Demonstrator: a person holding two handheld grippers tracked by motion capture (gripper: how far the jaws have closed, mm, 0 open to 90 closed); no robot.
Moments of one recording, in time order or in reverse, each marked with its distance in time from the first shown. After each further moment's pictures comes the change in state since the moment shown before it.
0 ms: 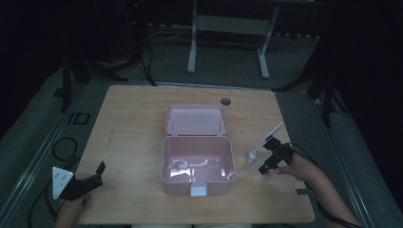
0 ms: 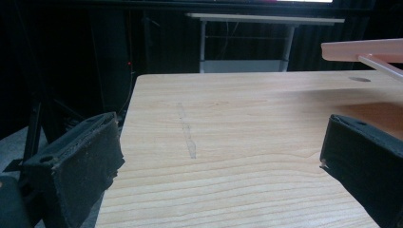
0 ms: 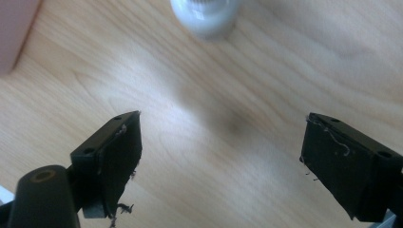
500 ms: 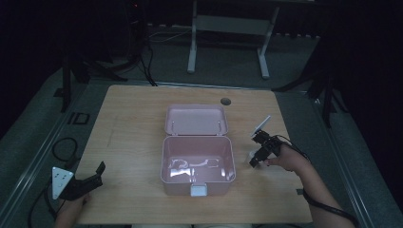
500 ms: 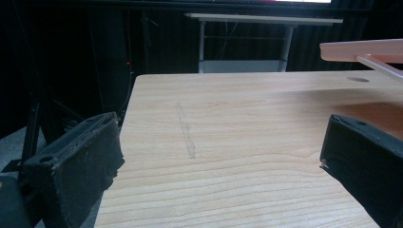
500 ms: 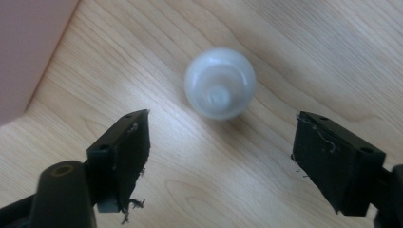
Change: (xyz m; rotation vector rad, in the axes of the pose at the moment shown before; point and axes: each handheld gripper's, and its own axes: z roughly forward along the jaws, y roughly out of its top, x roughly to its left) left arm 0.000 0.000 0.000 -0.001 -0.004 0.000; right arm 0.005 0.039 0.010 0.018 0.014 -0.028
